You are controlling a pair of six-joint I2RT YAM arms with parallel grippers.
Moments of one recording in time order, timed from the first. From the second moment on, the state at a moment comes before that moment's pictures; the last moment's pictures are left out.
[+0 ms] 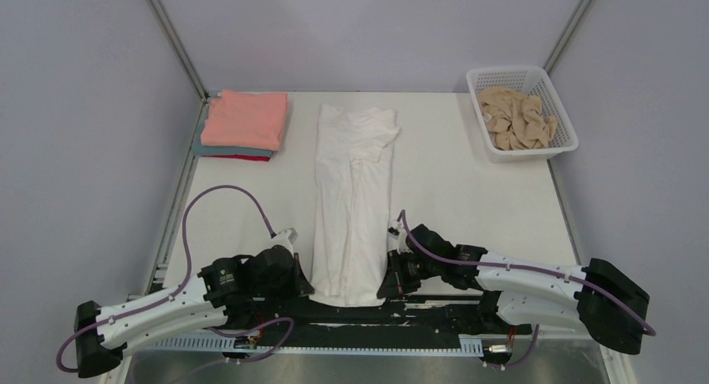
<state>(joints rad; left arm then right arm) -1.11 0.49 0.30 -0.72 -0.07 -1.15 1.05 1.05 0.37 -0.09 -0.40 0.93</state>
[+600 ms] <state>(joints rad) -1.01 0.51 0.35 -0.58 -0.11 -1.00 0.97 1.02 0.51 -0.25 -0.17 0.87</state>
